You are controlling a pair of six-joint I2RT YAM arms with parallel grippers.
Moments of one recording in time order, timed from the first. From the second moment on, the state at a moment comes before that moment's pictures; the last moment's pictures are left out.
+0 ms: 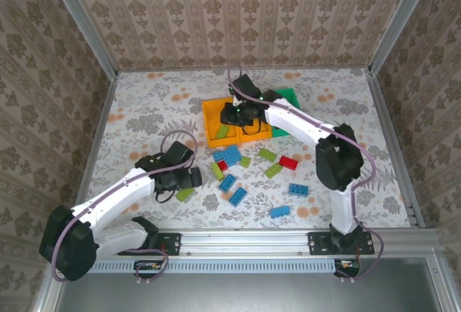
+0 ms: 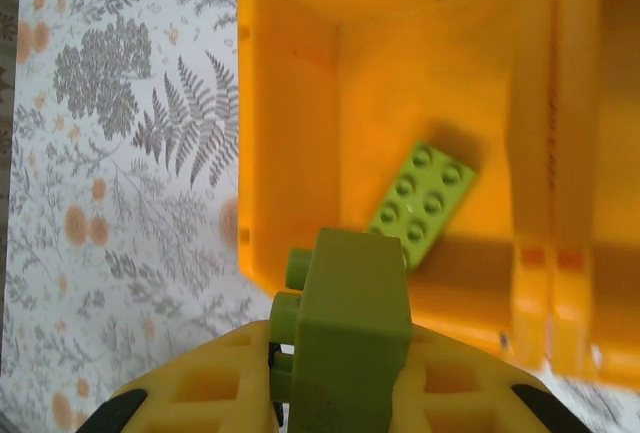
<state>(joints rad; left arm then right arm) -0.66 1.09 0.66 -0.86 -0.11 -0.79 0.61 2.03 1.75 -0.64 -0.18 0.66</state>
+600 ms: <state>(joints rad) -0.68 1.04 0.62 -0.92 -0.07 -1.21 0.60 2.26 1.97 -0.71 -0.18 0.67</state>
